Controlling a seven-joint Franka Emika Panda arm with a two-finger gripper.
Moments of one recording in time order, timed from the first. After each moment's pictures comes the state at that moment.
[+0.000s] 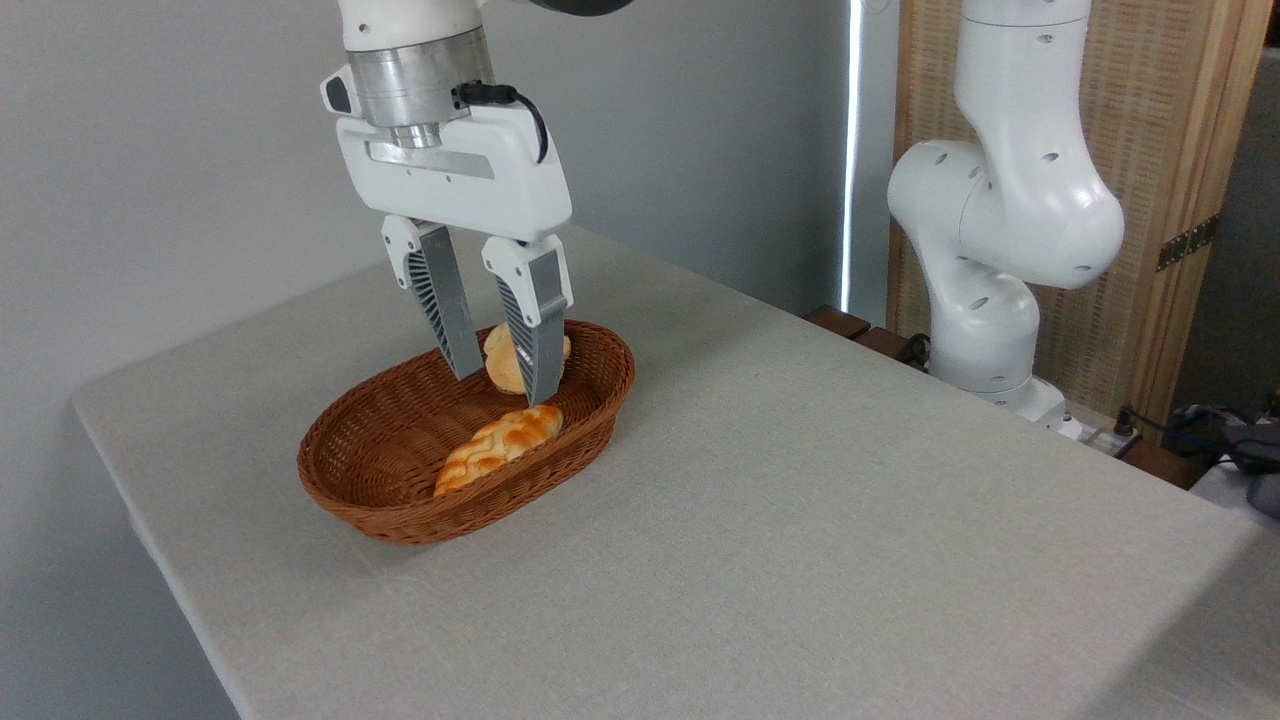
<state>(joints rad) -0.11 -0.03 -0.05 -1.74 0.07 1.73 0.45</state>
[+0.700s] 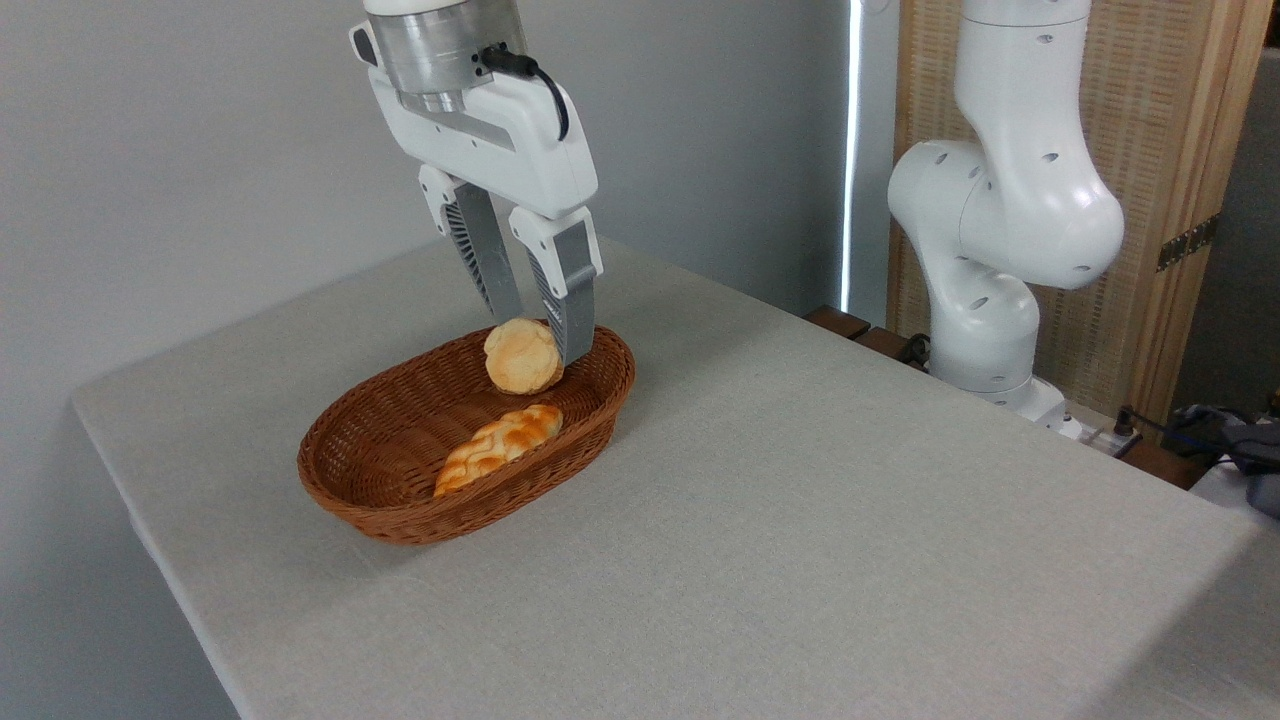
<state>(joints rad) -0.12 -0.03 0.02 -1.64 -0.04 1.53 0.66</state>
